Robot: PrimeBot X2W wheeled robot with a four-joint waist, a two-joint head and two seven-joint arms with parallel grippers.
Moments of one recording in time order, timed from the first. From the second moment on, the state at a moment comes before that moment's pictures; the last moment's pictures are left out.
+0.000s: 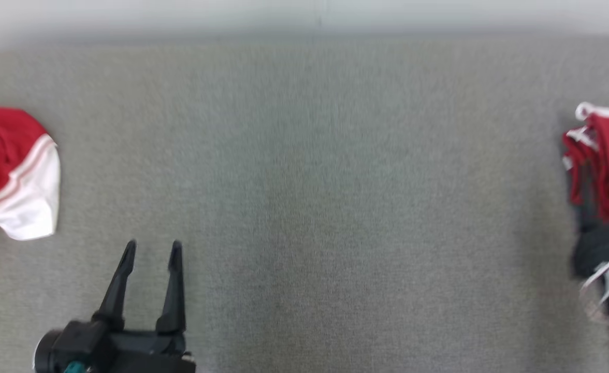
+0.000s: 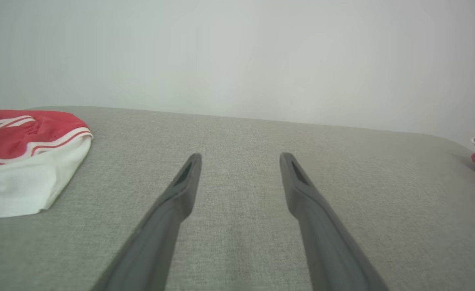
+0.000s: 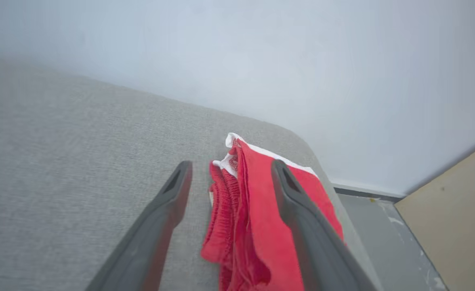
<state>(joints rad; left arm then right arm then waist) -0.09 0.07 -0.06 0.05 -0.22 -0.13 -0.26 -0.39 -0.31 -0.22 0.31 -0.11 0.13 0.03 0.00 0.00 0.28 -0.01</state>
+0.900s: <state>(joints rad) 0.08 0.05 0.00 0.11 -0.19 -0.13 -0.26 -0.02 -0.05 -0.02 0.20 0.15 0.13 -0.15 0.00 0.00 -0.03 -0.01</state>
